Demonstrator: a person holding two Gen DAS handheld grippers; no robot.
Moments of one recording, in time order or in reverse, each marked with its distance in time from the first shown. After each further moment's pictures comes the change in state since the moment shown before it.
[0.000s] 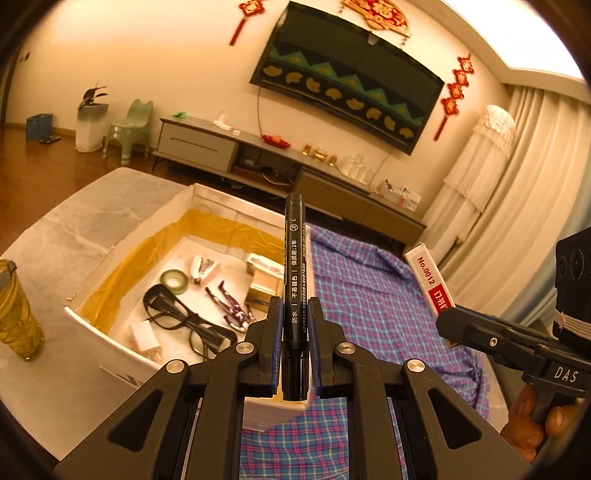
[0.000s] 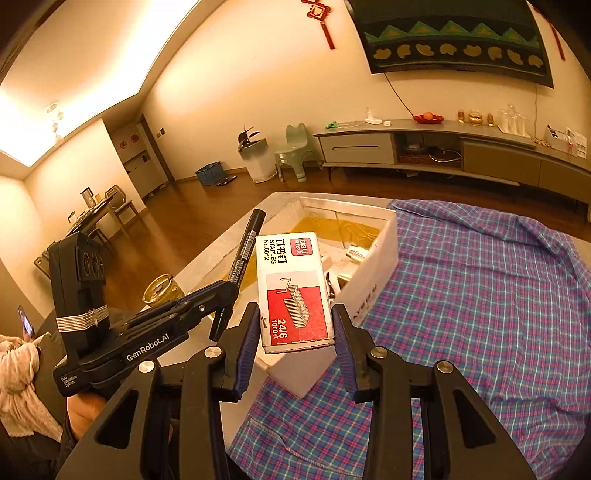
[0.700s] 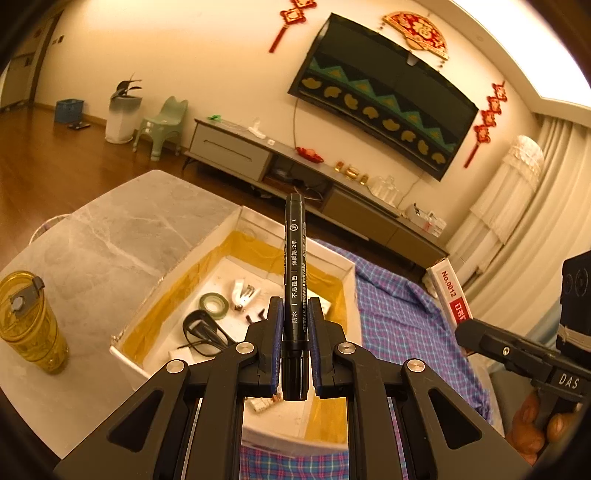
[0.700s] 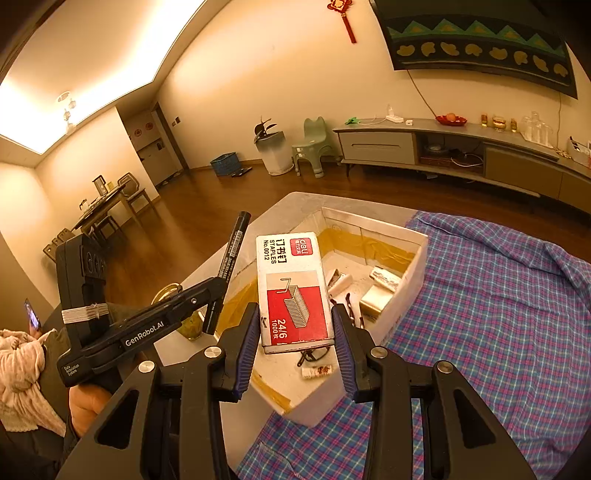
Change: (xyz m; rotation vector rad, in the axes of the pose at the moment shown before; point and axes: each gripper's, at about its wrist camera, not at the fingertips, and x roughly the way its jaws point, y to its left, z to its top) left arm 0.006 0.050 0.040 -0.106 -0.036 0.079; right arm 0.038 0.013 0.046 -0.044 0.042 0.058
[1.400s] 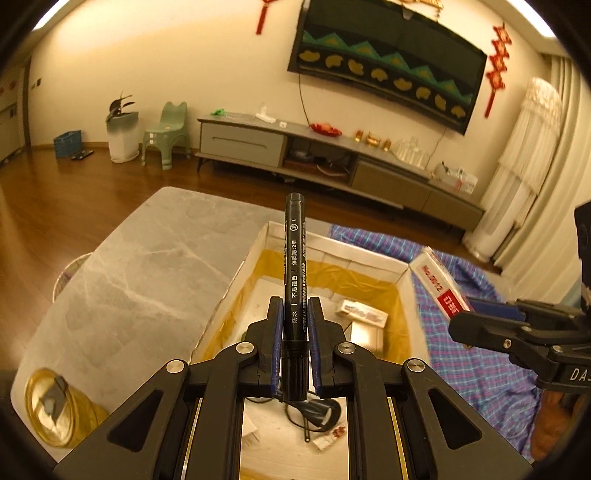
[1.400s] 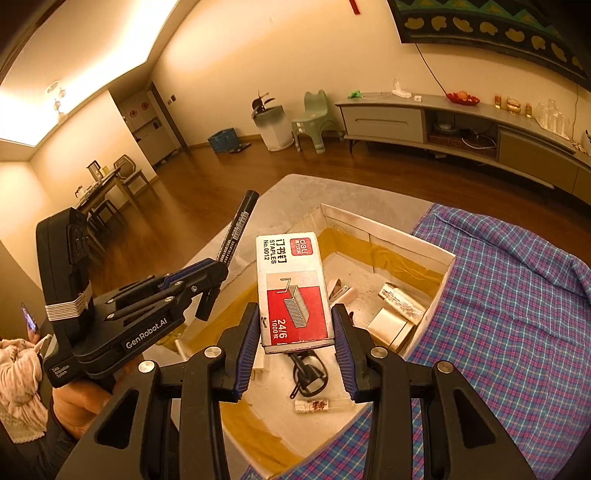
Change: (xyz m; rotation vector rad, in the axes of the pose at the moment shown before) left arm 0.069 0.006 0.054 0.190 0.113 0.144; right arm 0.086 -0.013 0.052 0.005 0.129 0.006
